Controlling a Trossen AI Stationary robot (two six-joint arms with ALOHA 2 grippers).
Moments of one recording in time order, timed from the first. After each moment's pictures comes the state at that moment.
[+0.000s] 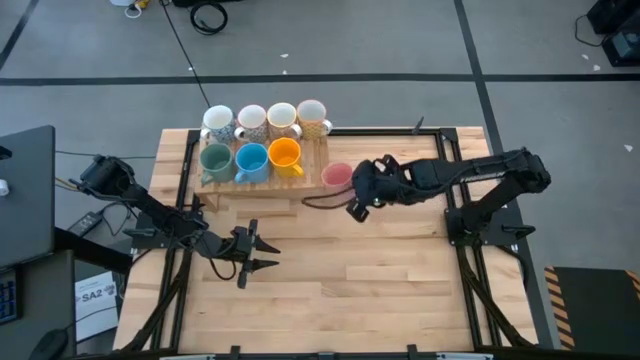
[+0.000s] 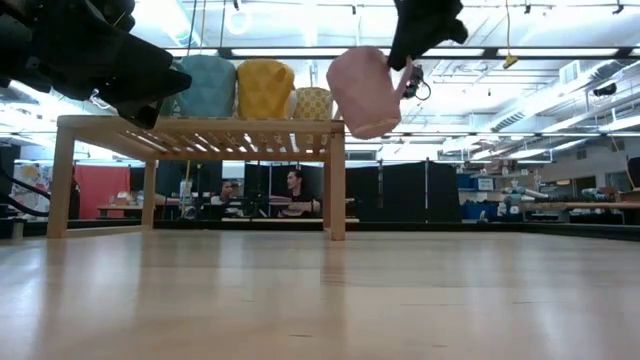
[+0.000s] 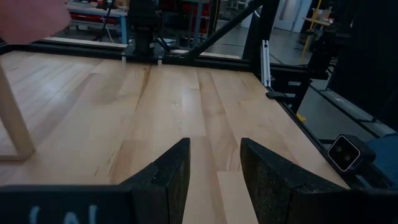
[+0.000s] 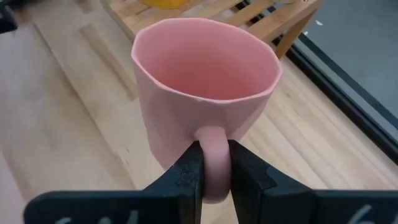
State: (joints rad) left arm -0.55 1.28 0.22 0.91 -0.44 -0.22; right arm 0.10 1.48 1.43 -0.94 0.52 0.59
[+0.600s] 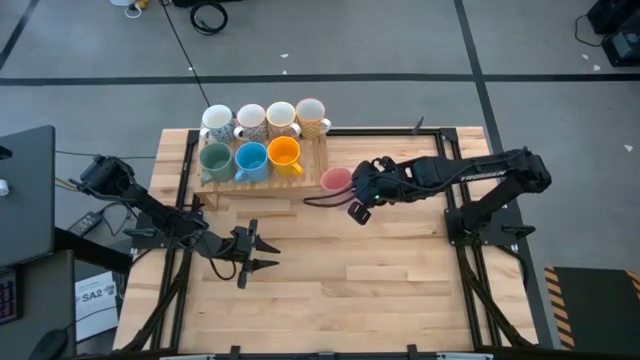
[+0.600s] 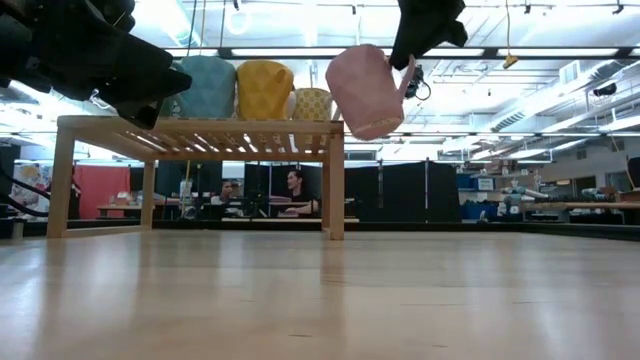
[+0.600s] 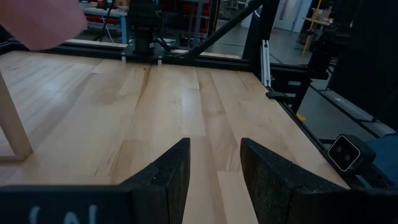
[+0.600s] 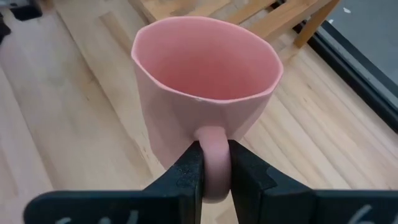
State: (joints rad) left arm -0.55 1.28 0.22 0.91 -0.44 -0.22; right arm 0.10 1.47 1.43 -0.94 0.42 0.57
